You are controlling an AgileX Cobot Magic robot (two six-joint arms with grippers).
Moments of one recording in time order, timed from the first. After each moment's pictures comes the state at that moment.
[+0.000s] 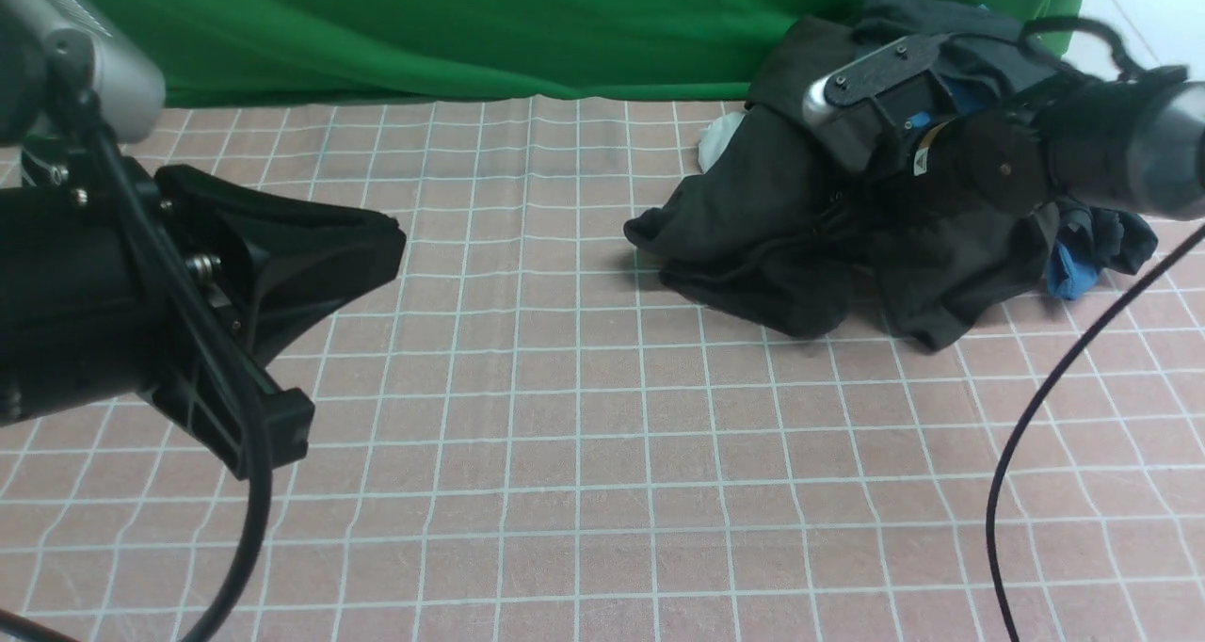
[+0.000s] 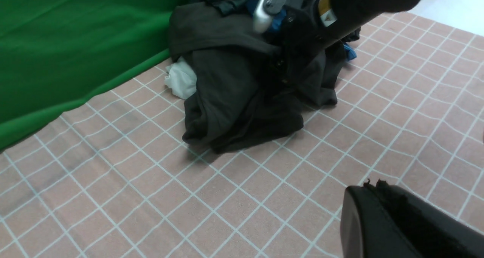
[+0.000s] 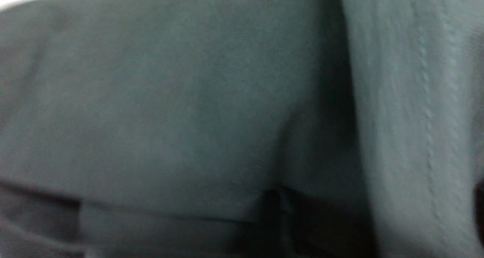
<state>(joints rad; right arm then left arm) 0.23 2.07 -1.42 -0.24 0.29 0.02 -0.26 0.83 -0.82 -0.72 0.65 0.92</state>
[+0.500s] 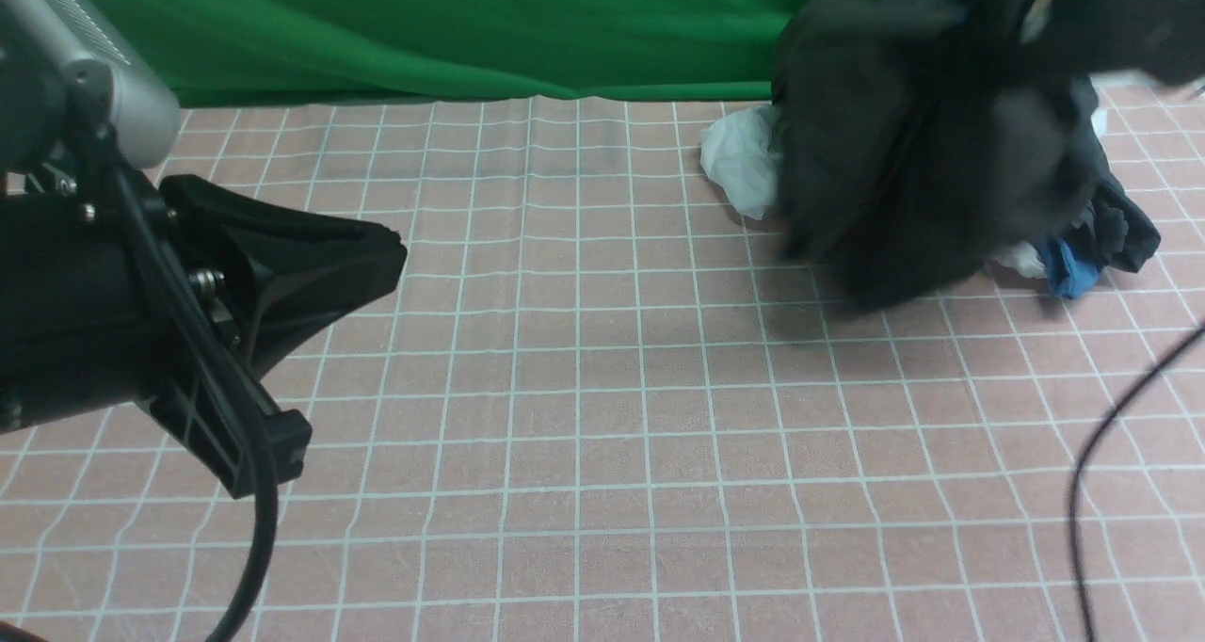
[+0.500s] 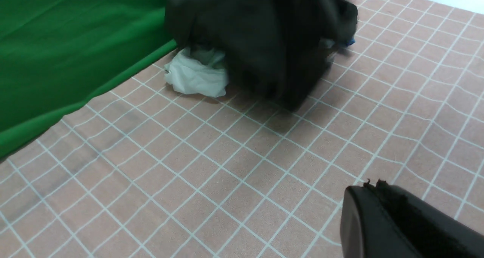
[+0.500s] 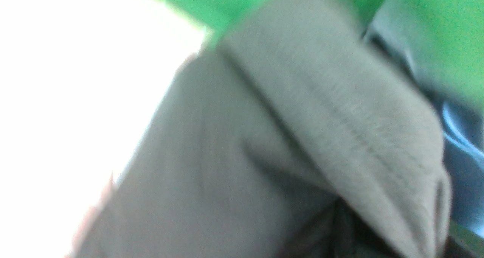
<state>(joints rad) 0.19 1.72 -1.47 -0.25 0.40 -0.02 -0.26 0.83 -0.82 -0.72 0.66 0.96</state>
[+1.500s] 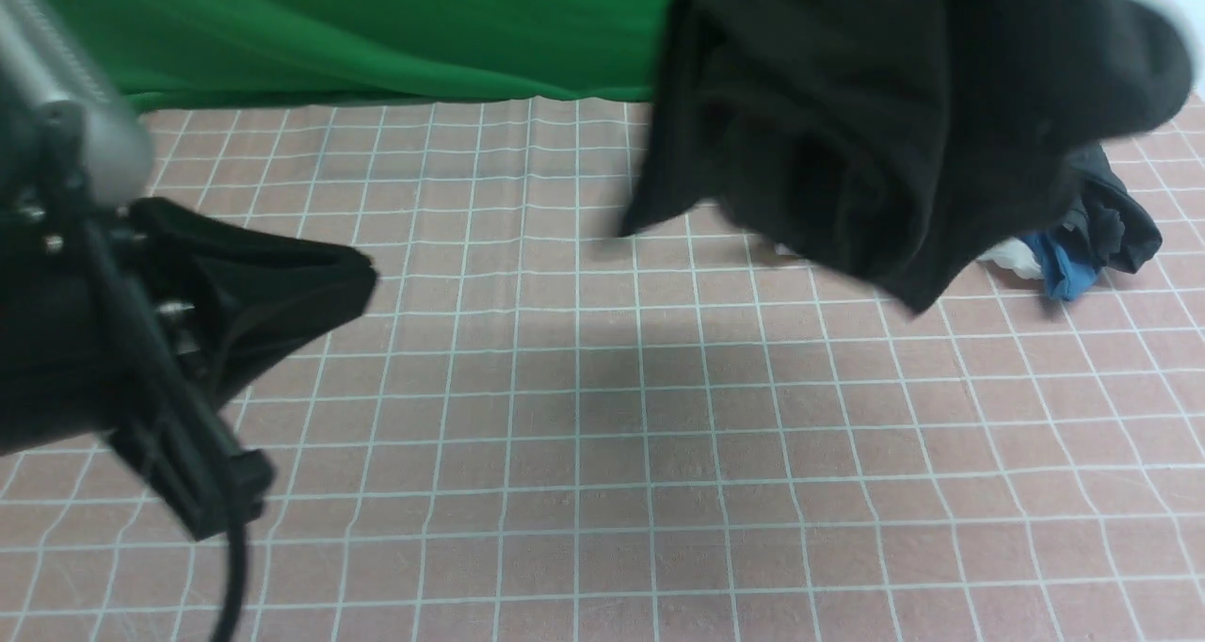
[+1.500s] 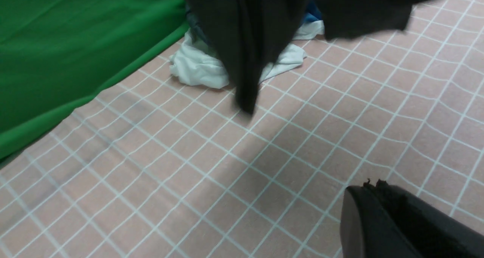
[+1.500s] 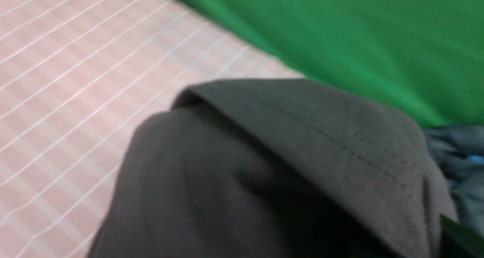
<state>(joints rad) 0.35 1.47 -1.69 0.22 0.97 -0.35 -0.26 0.77 -0.82 -0.60 0.71 0.87</state>
